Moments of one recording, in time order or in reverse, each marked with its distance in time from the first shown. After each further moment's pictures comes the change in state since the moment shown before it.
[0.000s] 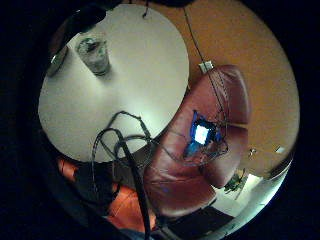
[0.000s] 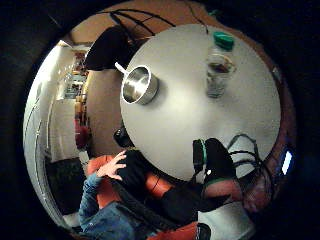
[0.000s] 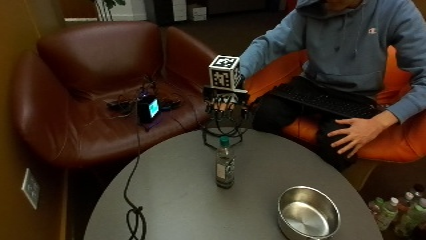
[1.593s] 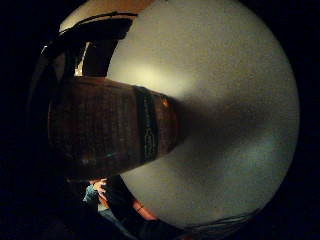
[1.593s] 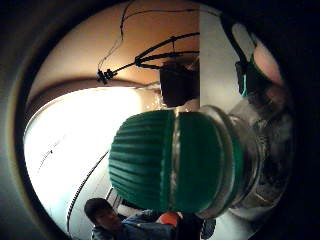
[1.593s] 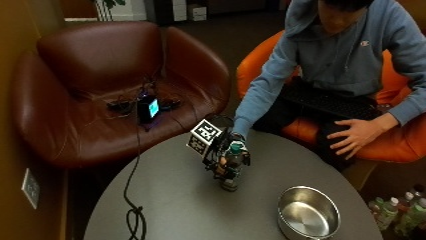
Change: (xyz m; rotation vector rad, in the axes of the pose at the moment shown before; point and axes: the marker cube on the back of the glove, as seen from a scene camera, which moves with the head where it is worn) arm -0.038 -0.167 0.123 0.195 -1.160 0.088
